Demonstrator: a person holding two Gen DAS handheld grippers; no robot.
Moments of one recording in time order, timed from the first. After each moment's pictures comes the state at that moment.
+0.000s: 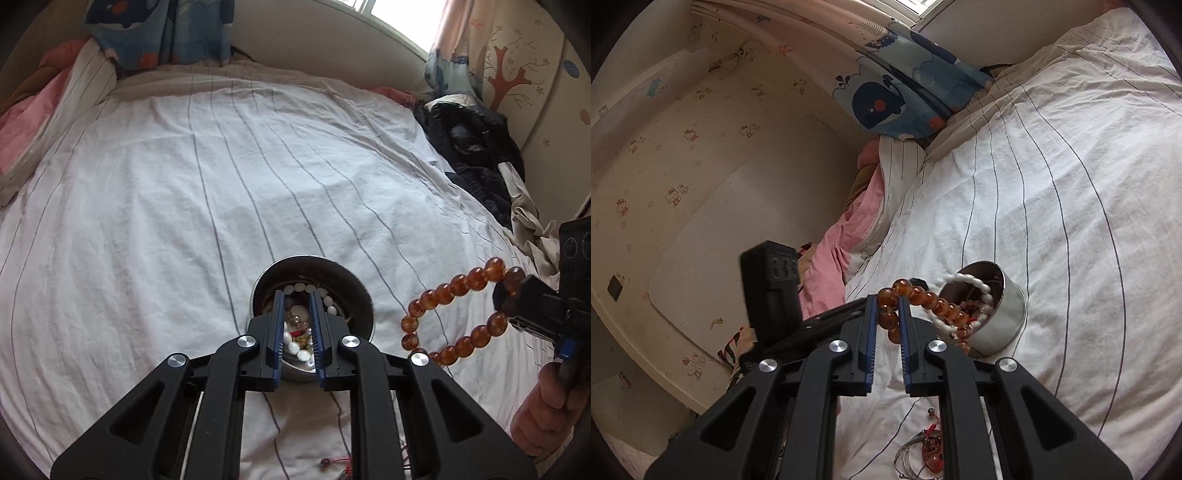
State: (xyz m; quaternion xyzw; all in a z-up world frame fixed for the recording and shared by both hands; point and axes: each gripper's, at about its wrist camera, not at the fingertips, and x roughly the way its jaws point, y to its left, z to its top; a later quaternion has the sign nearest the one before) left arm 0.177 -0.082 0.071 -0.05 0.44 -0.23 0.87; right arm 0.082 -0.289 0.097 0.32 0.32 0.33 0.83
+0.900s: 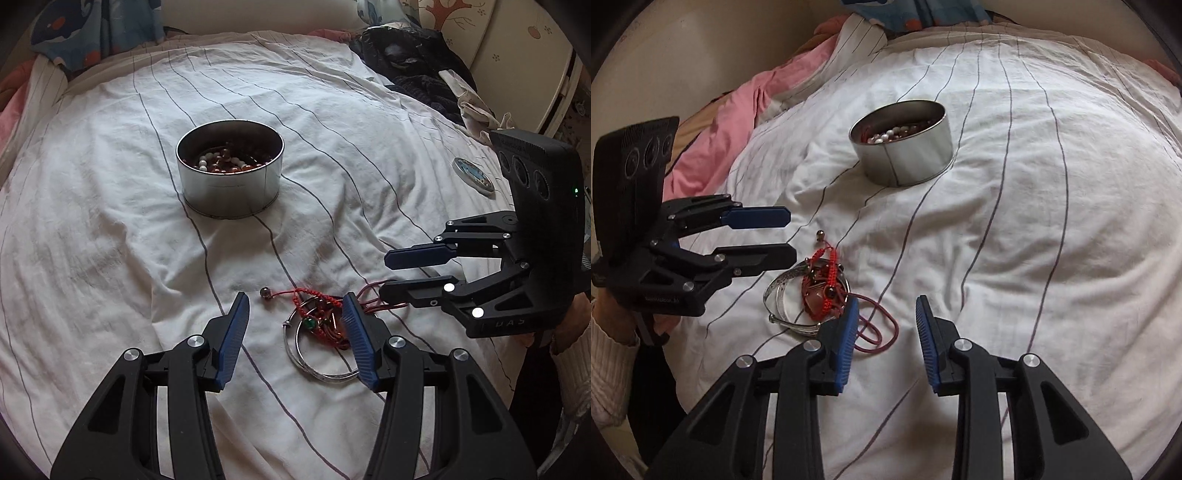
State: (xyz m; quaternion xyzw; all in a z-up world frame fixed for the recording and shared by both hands) left arm 0.049 -0.089 0.034 0.06 0.47 -0.32 0.82; right arm 0.006 -0.240 0.026 0.02 0.49 0.23 0.84
